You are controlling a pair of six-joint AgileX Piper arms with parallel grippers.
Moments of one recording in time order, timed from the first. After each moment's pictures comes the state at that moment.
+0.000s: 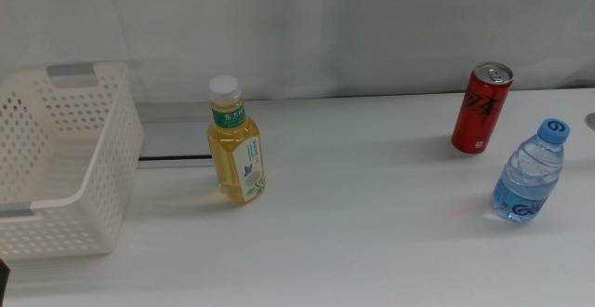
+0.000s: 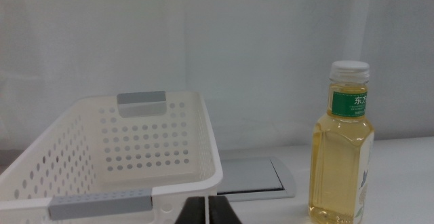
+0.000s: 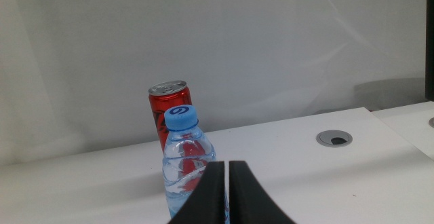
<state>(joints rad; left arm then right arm) 0.00 0.00 0.00 0.00 0.13 0.01 0.03 0.00 0.00 0.09 0.11 0.03</state>
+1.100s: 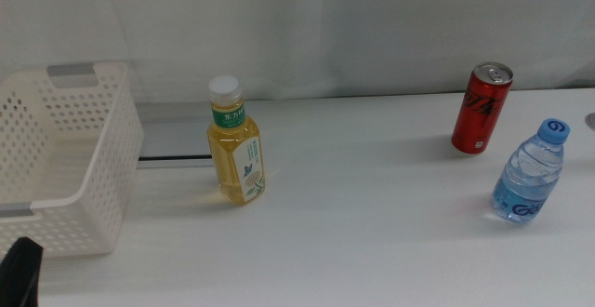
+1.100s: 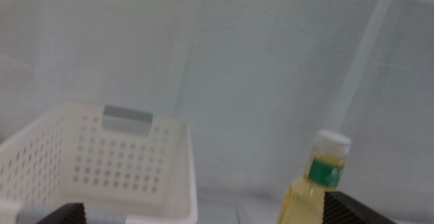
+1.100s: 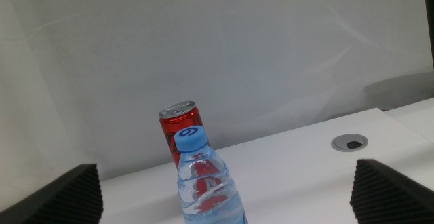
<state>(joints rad) 0.00 0.00 -0.01 0.00 0.06 -0.27 0.03 0.00 0.00 0.10 0.07 0.13</state>
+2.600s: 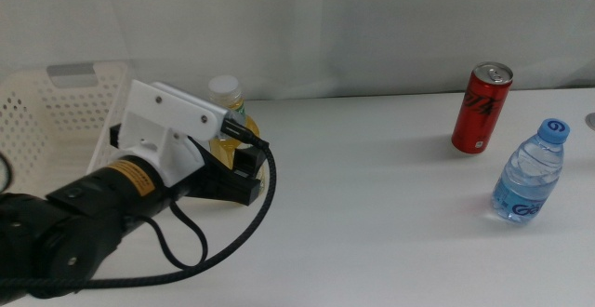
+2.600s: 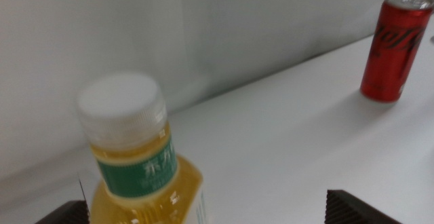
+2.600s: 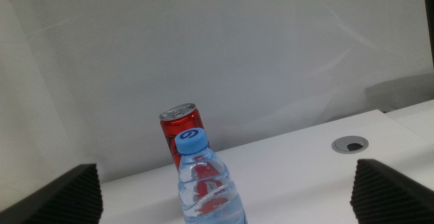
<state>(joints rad) -0.47 1.37 -0.61 -0.05 -0.28 0.08 0.03 0.00 0.00 0.10 0.06 0.13</state>
